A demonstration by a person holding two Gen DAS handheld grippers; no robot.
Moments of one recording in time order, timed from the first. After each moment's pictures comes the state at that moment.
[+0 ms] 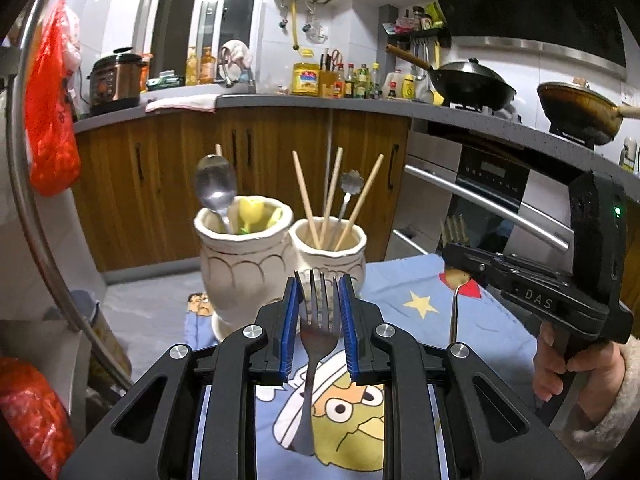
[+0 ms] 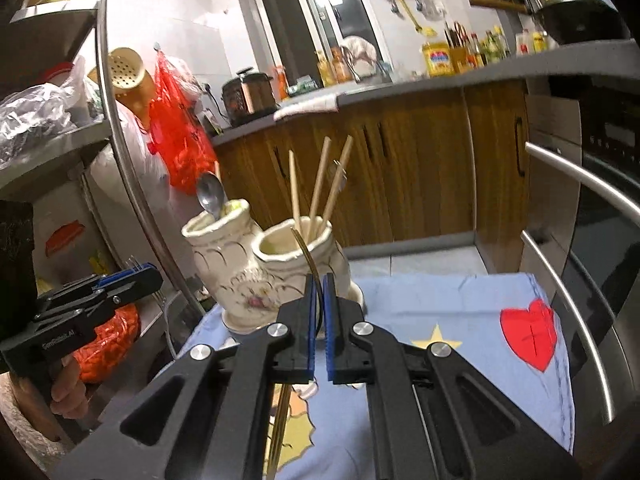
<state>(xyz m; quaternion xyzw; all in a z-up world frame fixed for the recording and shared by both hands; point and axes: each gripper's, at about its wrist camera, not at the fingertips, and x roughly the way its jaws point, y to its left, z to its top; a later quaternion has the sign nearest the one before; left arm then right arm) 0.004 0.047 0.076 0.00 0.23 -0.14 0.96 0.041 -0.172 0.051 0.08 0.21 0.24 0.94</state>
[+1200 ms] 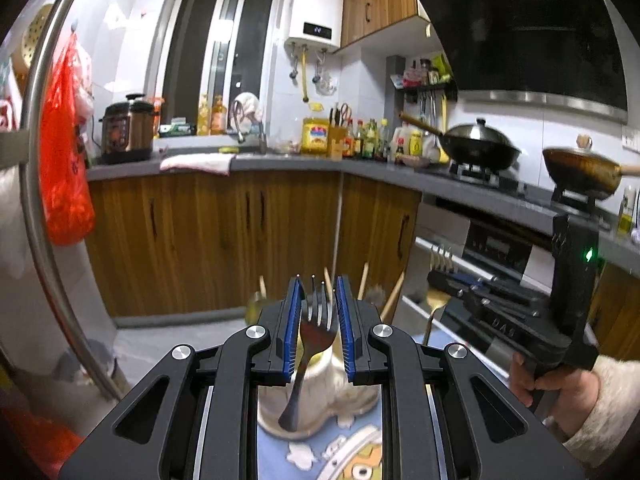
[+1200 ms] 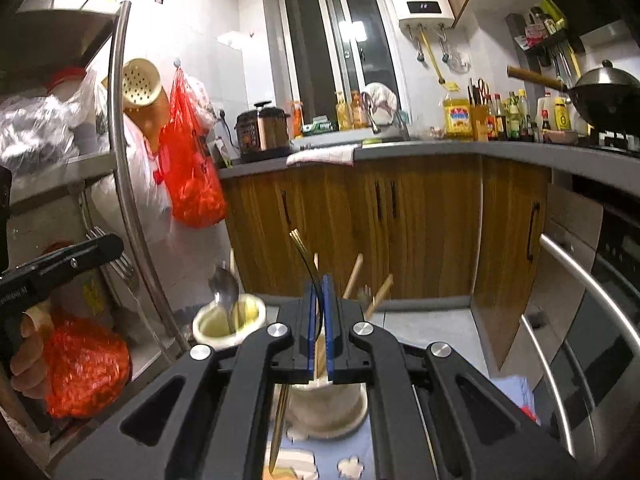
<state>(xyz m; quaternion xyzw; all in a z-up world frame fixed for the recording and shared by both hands) 0.025 0.084 0.185 -0.01 0.15 -0.14 0.98 0.088 -0.138 0.141 0.04 0.15 0.24 0.96</state>
